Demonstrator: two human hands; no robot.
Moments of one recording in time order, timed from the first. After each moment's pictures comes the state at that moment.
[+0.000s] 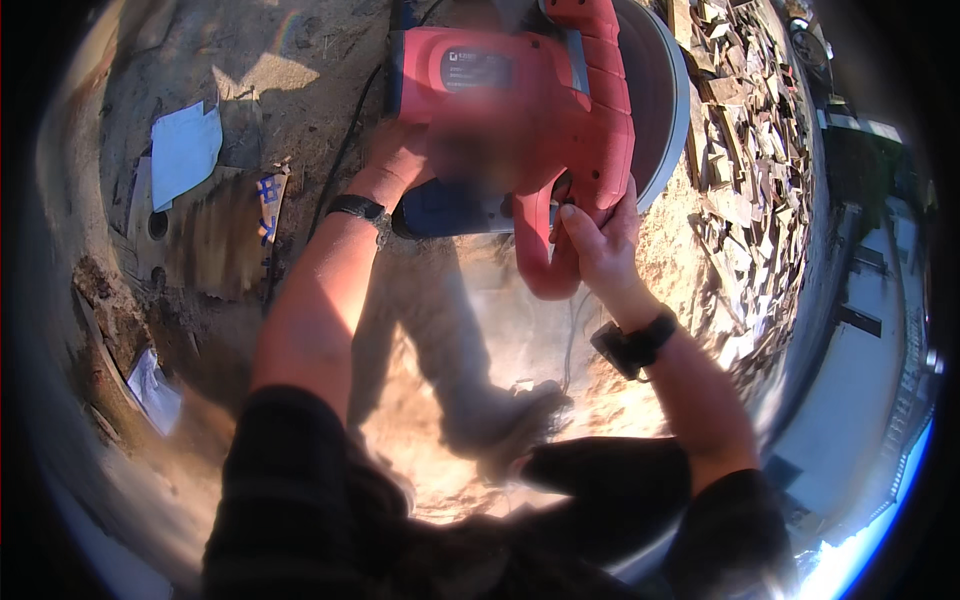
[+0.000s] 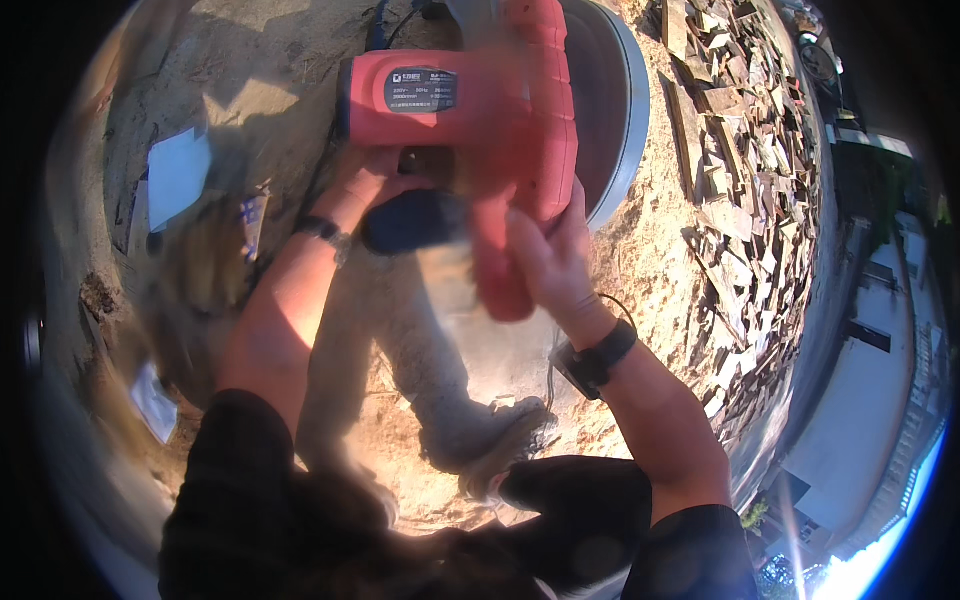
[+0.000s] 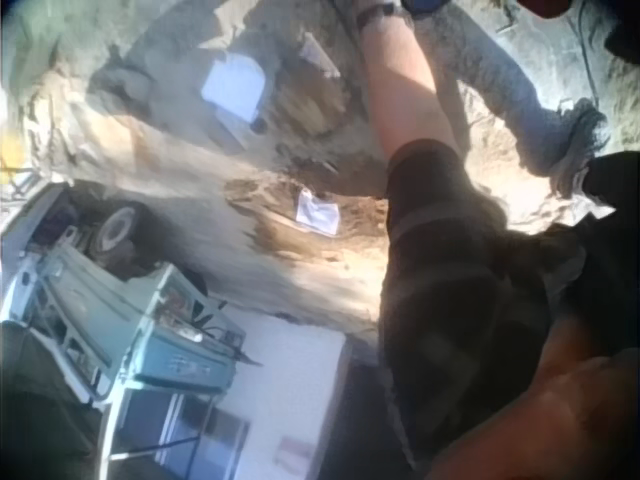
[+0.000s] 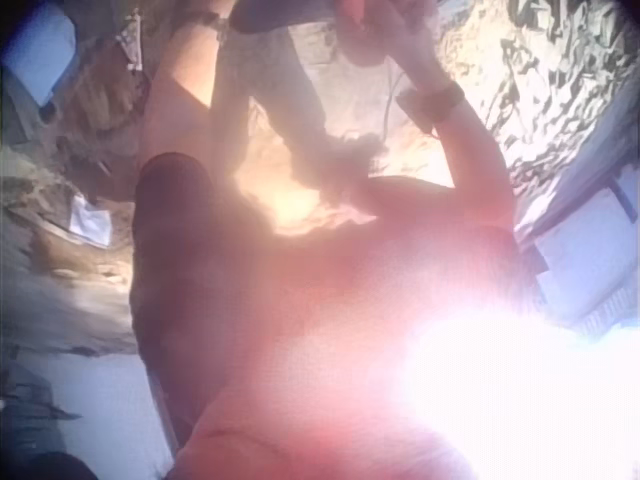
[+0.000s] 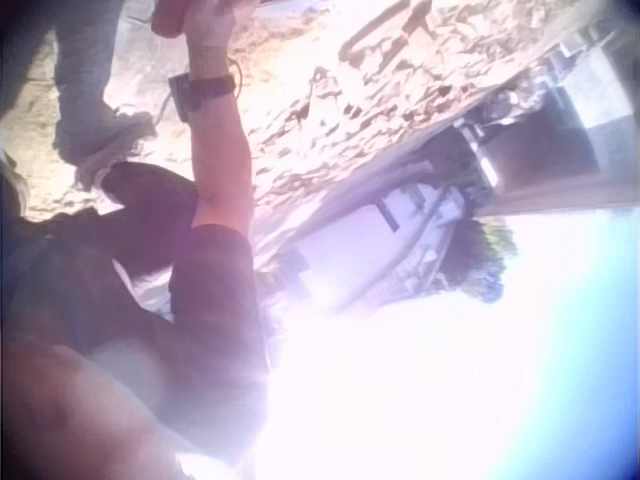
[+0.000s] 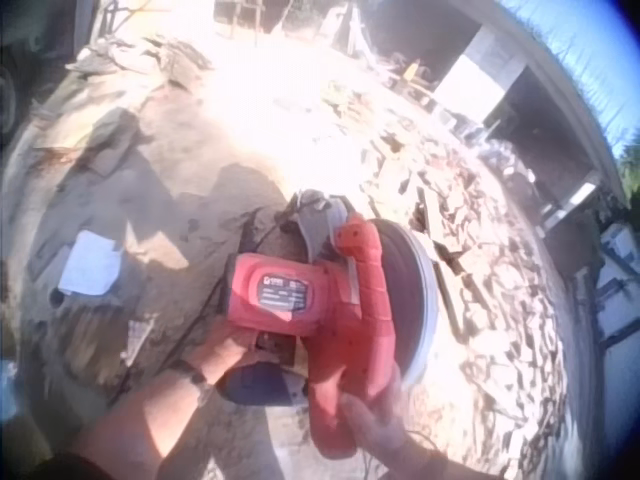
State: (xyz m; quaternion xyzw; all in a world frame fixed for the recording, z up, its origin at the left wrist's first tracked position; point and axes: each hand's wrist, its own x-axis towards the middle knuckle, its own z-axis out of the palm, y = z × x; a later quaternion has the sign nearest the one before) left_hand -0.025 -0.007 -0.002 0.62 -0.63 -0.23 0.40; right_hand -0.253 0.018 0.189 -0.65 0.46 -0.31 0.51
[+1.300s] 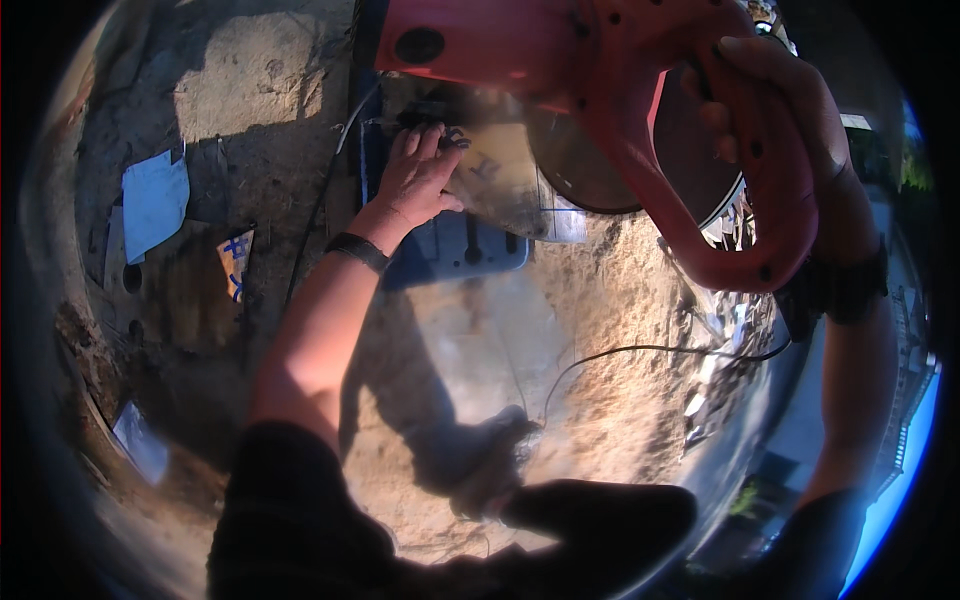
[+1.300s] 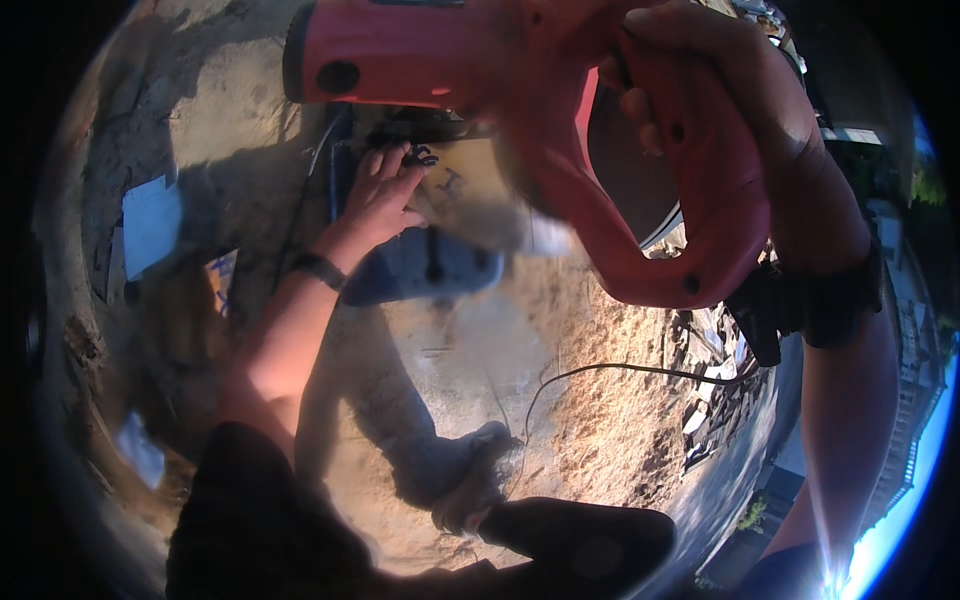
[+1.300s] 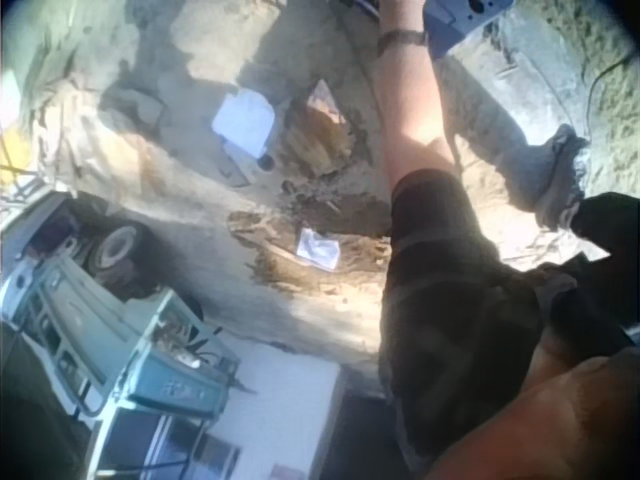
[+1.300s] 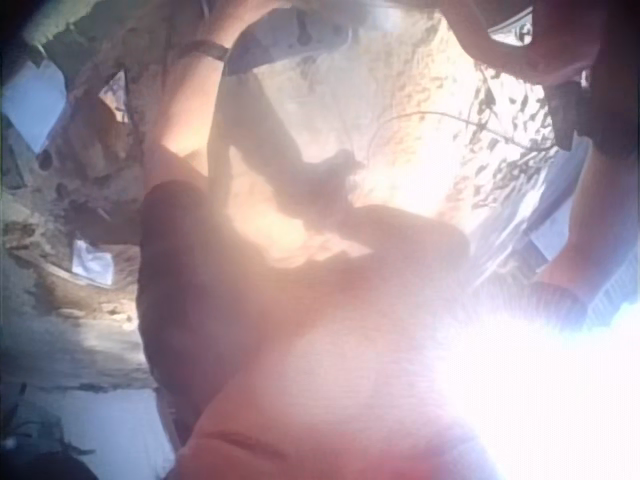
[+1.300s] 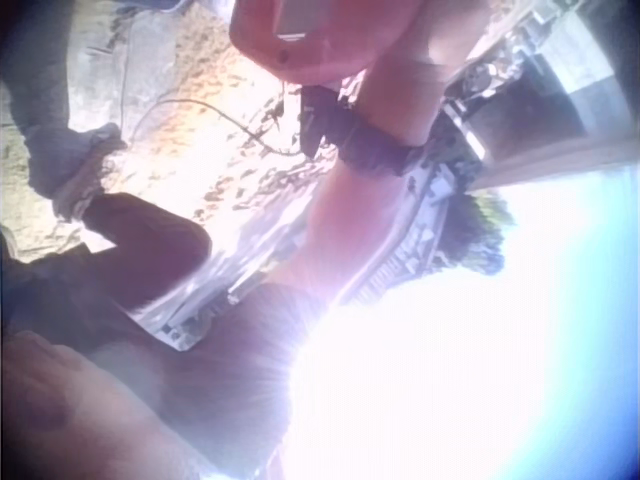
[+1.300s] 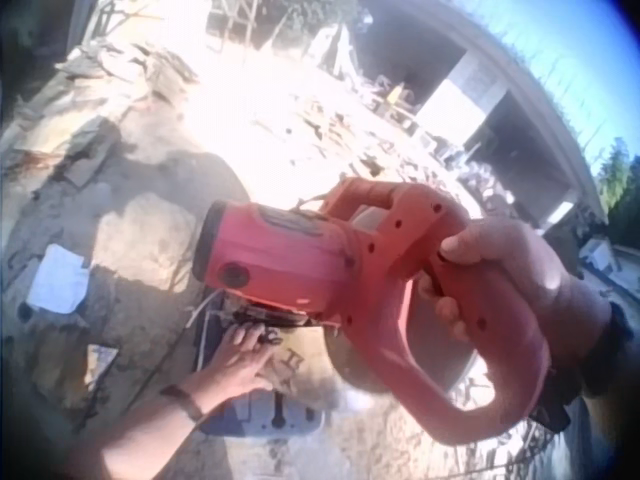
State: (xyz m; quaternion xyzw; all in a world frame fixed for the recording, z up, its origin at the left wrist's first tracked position) left_hand -0.058 -0.033 0.050 0.60 -0.72 -0.13 0.34; right_hand -0.186 -0.090 0.412 -0.60 0.61 -0.13 0.51
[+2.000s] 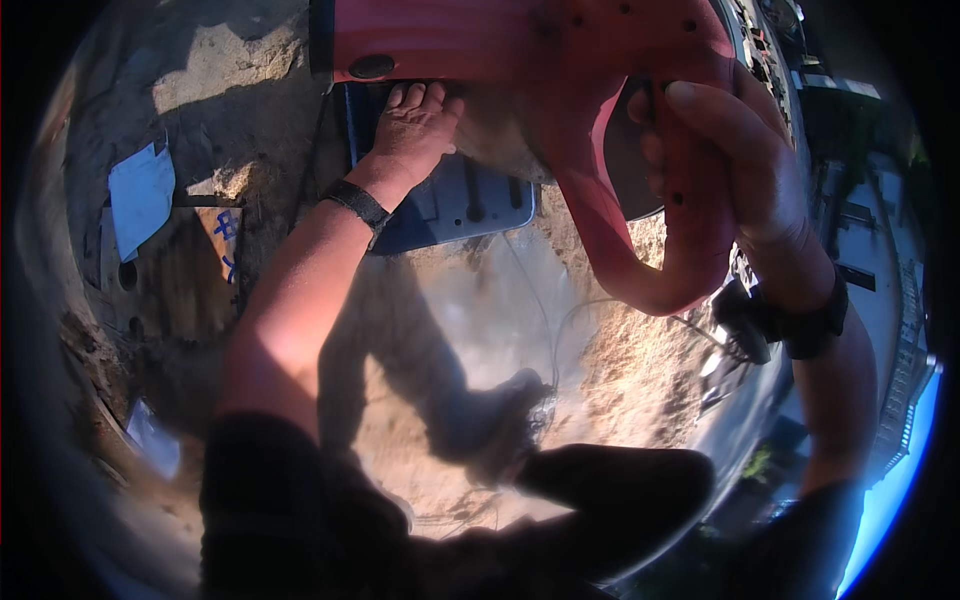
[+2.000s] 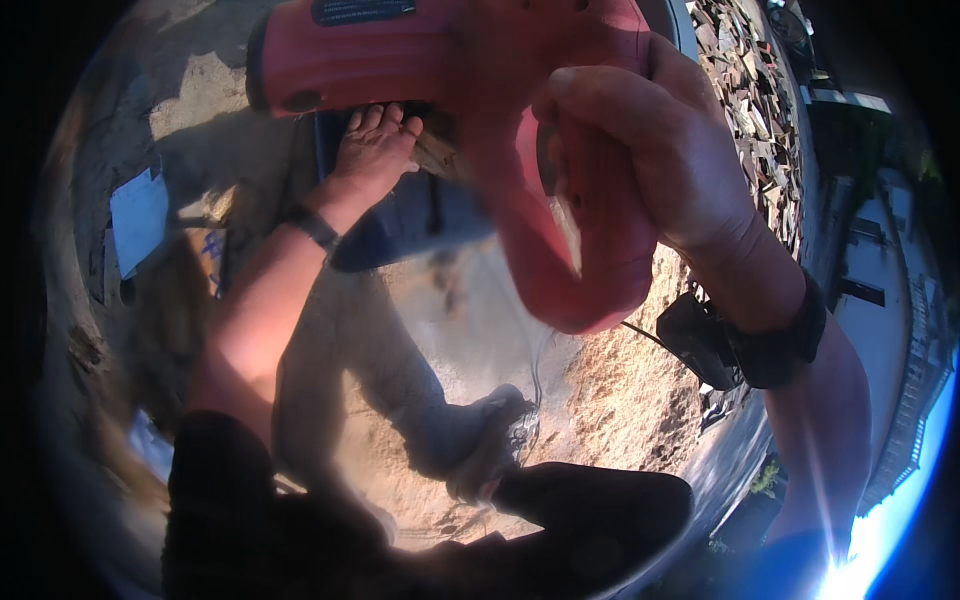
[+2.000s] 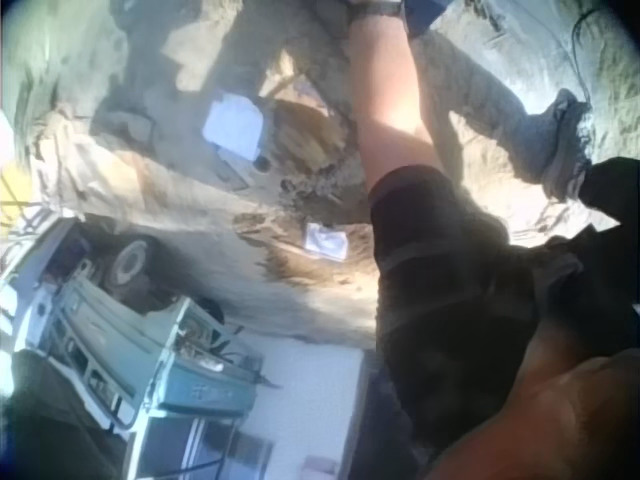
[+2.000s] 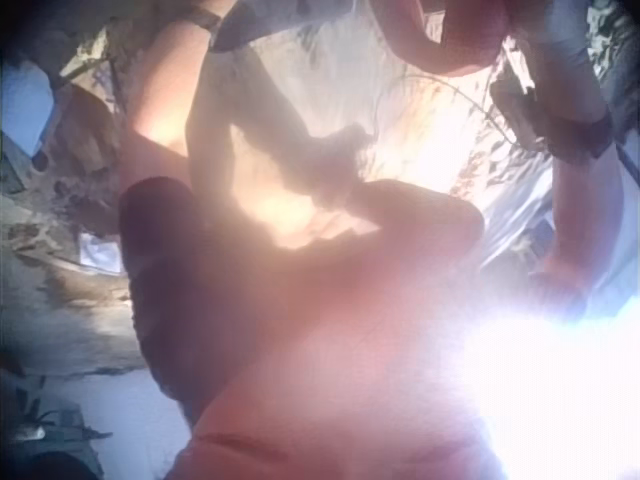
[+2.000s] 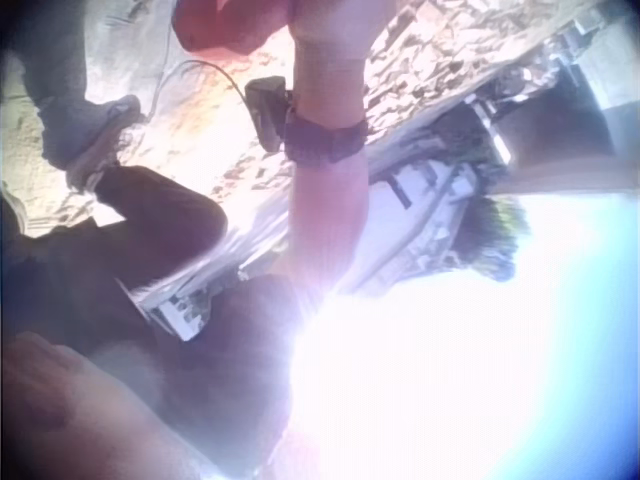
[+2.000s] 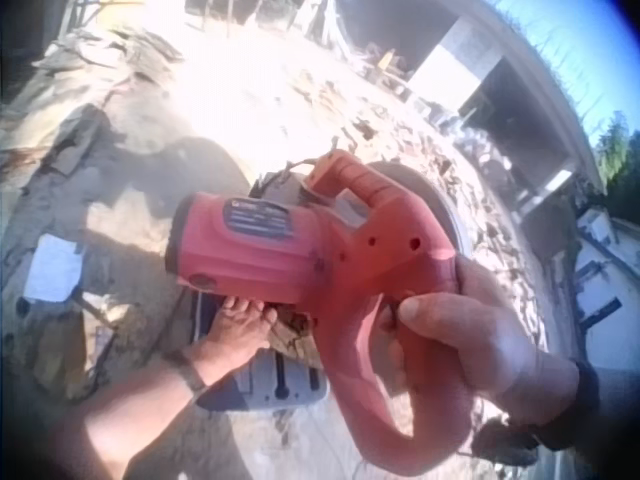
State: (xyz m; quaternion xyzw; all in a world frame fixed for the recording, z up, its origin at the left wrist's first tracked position) left_hand -0.067 -0.044 0.062 0.65 -0.75 -0.06 0.10; right_hand -0.216 -0.047 0.344 -0.63 0.51 -0.18 0.56
